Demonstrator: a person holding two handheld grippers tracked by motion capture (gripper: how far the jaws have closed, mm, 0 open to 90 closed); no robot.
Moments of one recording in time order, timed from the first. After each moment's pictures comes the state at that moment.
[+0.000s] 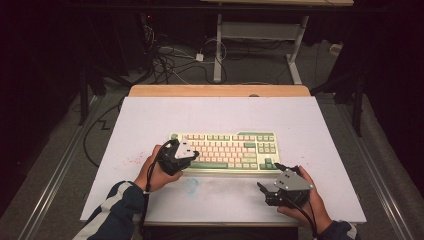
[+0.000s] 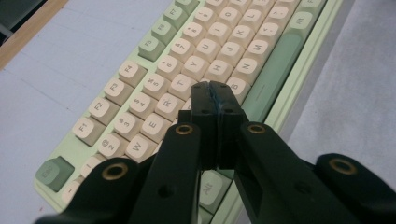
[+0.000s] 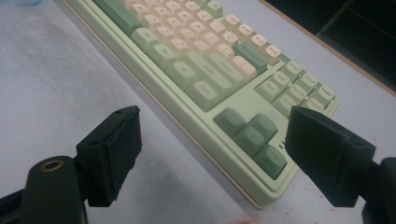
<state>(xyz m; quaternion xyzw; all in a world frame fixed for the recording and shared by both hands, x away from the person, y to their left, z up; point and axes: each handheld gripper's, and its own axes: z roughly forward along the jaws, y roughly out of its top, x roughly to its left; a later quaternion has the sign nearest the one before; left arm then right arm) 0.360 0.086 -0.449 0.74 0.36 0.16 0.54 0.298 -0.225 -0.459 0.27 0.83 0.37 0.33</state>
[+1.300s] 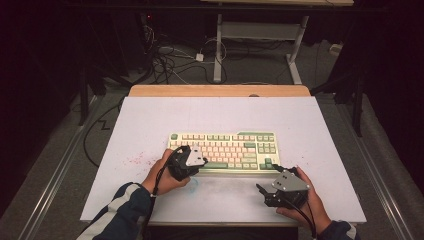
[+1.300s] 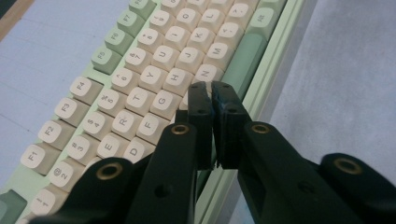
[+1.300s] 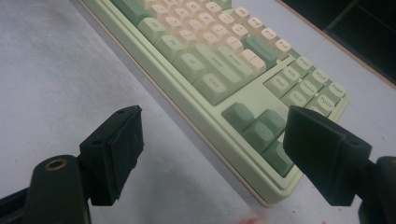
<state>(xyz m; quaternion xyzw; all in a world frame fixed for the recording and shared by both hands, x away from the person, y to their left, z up) 0.351 0.068 -0.458 0.77 0.33 0.15 0.53 0.298 -0.222 -0.462 0.26 0.84 0.35 0.32</state>
